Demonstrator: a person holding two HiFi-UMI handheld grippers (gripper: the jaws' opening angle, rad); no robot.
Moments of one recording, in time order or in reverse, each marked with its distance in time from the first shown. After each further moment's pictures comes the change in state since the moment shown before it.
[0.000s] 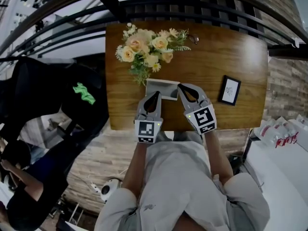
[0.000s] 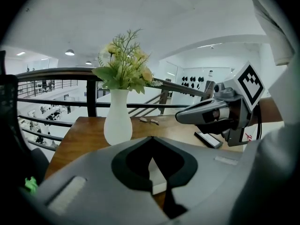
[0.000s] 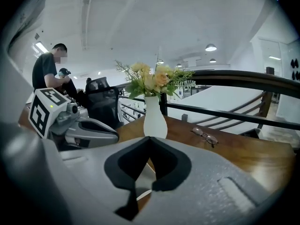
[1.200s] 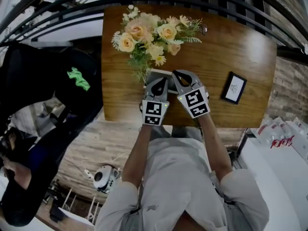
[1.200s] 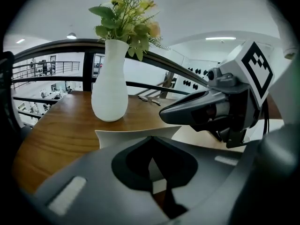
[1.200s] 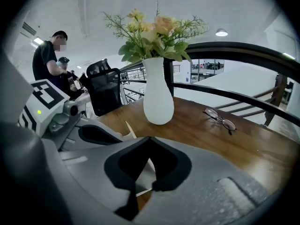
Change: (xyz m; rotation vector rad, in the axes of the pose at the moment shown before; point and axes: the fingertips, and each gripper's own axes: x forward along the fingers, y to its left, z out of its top) left arm 0.065 -0.005 -0.070 -0.094 0.160 -0.016; right arm 0.069 -0.005 -0.061 -0.030 0.195 0.072
